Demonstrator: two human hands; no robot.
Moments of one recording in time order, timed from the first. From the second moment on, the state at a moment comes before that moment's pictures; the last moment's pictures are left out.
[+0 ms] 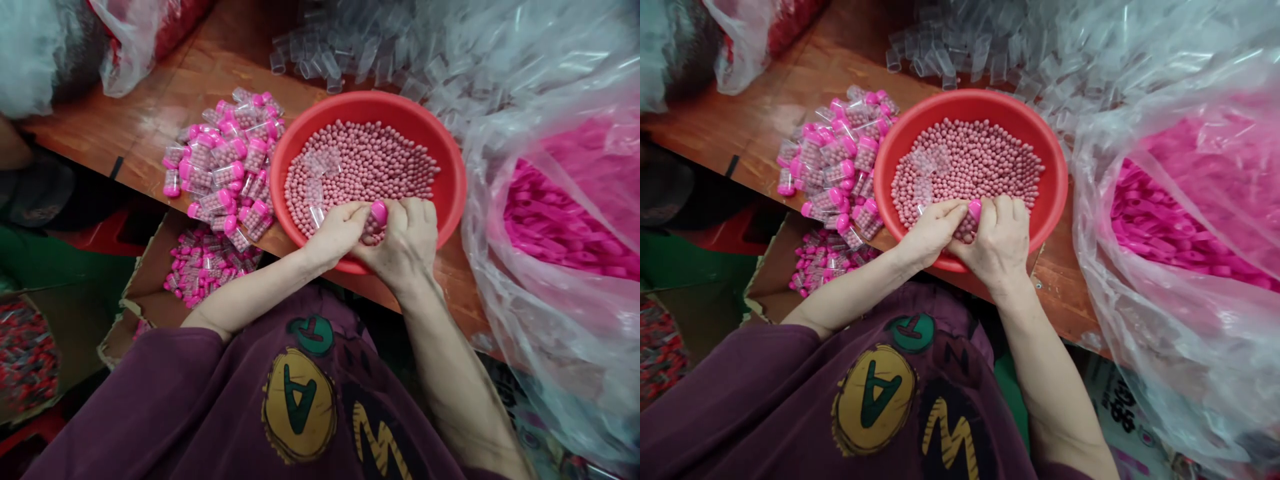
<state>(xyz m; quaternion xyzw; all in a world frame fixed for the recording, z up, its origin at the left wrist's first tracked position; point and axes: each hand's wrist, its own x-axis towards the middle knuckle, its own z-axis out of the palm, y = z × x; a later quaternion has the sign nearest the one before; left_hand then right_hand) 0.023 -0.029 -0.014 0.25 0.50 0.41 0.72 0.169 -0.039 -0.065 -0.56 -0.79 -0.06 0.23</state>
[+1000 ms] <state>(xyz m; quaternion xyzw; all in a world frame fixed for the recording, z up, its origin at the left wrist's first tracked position) -0.072 0.014 -0.032 0.55 0.58 0.50 0.32 0.108 0.112 -0.065 -0.55 -0.73 0.33 0.25</state>
